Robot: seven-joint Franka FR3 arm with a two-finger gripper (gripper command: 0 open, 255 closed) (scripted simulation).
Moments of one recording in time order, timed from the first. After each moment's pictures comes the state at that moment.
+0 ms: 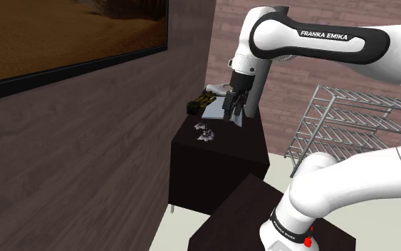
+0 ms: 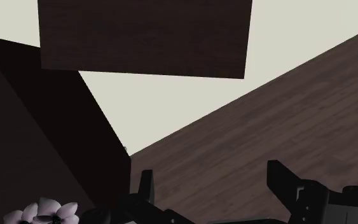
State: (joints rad) arm 0.00 -0.75 -0.03 -2.38 0.10 1.61 -0.13
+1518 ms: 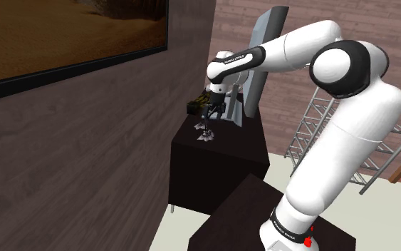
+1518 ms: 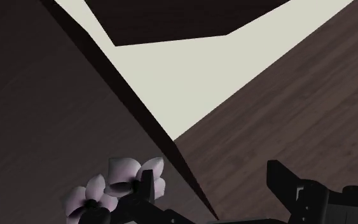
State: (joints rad) arm -0.10 -0.05 -0.20 -2.13 0.09 2.00 -0.27
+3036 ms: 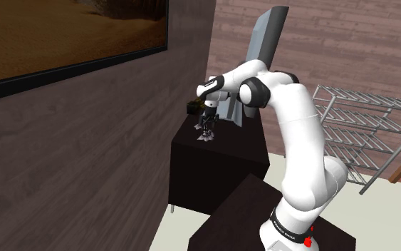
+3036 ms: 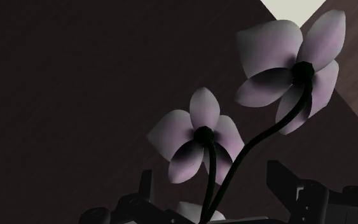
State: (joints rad) arm -0.27 0.70 -0.24 -1.49 0.23 2.03 -0.35
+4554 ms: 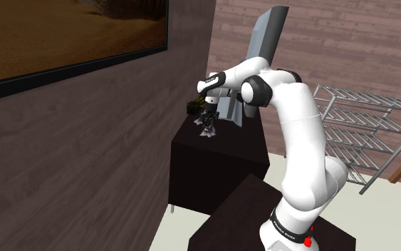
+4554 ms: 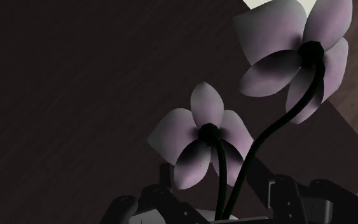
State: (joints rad) arm -0.26 0.67 -0.24 -1.48 0.23 1.99 -0.35
